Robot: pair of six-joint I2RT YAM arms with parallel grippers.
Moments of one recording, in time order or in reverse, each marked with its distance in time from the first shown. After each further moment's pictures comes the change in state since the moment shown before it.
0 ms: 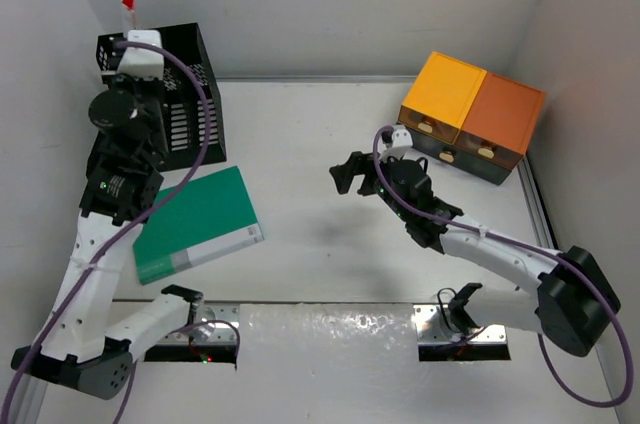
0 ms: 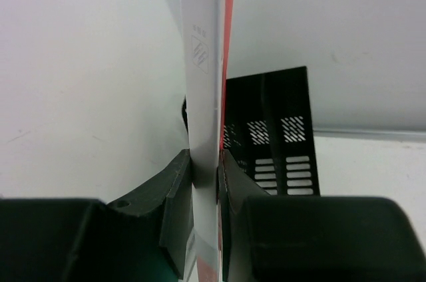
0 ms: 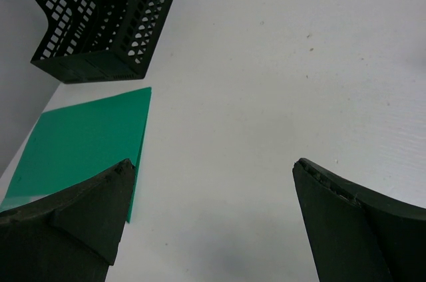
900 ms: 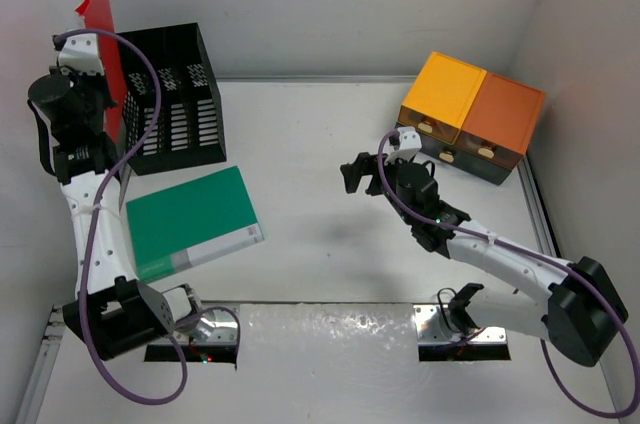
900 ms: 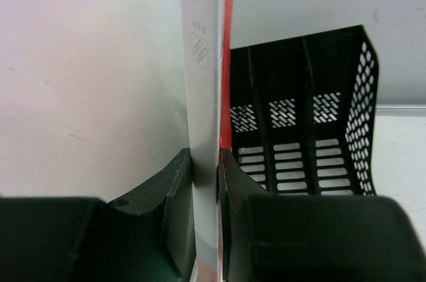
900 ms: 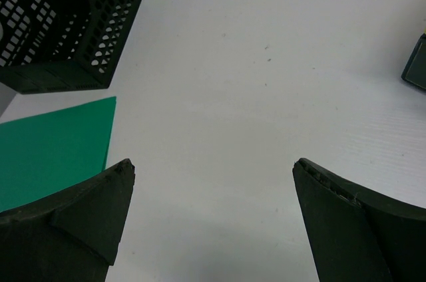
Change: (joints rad) left arm 0.676 0.206 -0.054 0.131 0.727 -0.120; right arm 0.000 -0.077 -0.028 -0.033 0.105 -0.070
